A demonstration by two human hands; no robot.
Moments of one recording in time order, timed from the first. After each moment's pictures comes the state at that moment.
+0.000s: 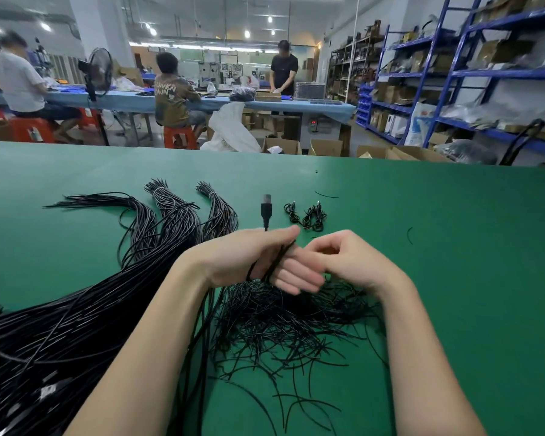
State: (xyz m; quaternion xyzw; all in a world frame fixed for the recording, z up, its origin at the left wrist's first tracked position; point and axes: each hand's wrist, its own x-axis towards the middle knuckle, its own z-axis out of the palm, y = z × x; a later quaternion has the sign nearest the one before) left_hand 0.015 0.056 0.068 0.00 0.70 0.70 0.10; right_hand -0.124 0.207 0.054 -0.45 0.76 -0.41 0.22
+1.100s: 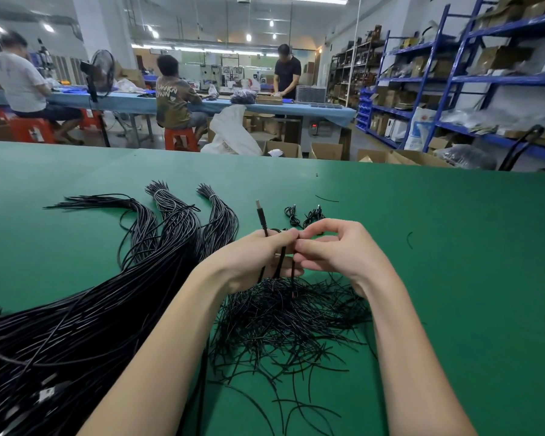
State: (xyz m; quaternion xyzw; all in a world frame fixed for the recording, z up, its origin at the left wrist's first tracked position) left_hand -0.006 0.064 0.053 -0.14 0.63 0.76 -0.08; right_hand -0.097 0.198 0.077 -0.27 0.69 -0.61 0.28
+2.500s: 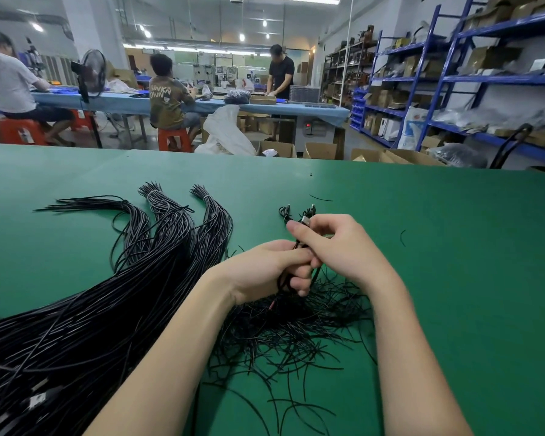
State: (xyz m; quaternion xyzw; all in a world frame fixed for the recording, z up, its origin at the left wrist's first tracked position) left_hand -0.003 0.086 0.054 -0.01 0.67 0.74 0.00; right_hand -0.111 0.200 0.071 -0.41 0.76 -0.49 0.10
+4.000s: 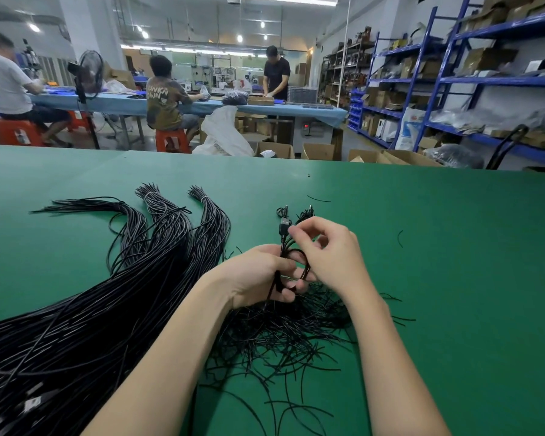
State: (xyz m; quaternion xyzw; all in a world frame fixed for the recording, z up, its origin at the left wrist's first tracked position) left_hand -0.009 0.080 0.044 -0.11 0.61 0.78 0.02; right_hand -0.123 0.183 0.032 -0.41 0.73 -0.54 -0.03
